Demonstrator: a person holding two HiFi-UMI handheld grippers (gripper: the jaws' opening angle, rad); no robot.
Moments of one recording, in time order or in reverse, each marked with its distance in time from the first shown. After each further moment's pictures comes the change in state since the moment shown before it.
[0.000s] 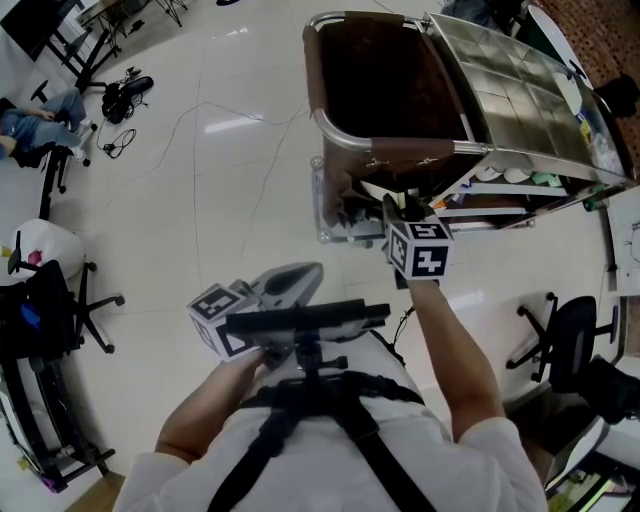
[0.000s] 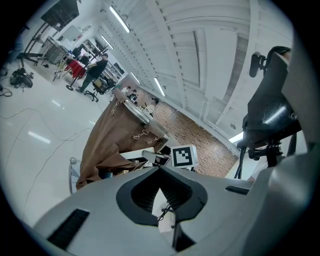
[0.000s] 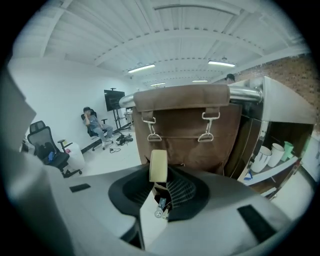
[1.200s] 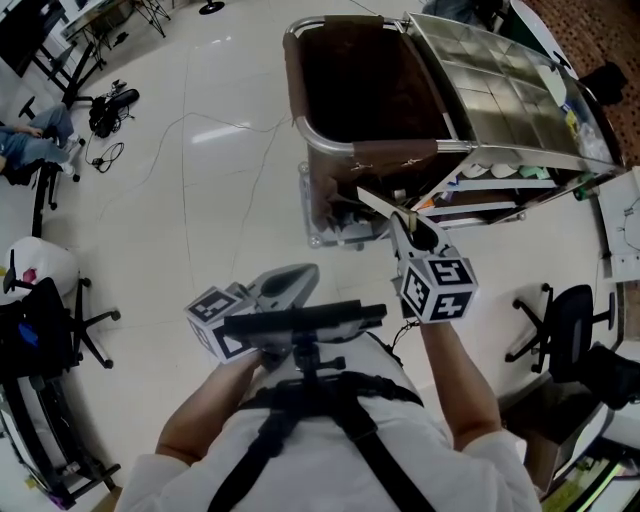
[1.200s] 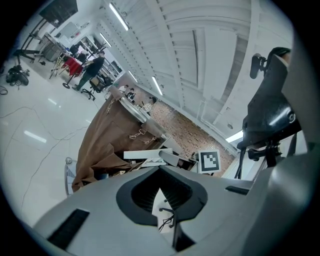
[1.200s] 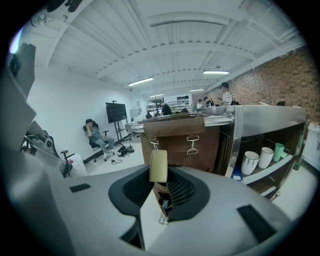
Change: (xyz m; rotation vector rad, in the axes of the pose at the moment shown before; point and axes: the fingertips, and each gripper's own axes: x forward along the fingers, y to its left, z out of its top) left arm 0.014 -0.001 0.003 0.003 -0.002 -0.036; right arm -0.082 0.003 0.023 0.036 -0.137 0.019
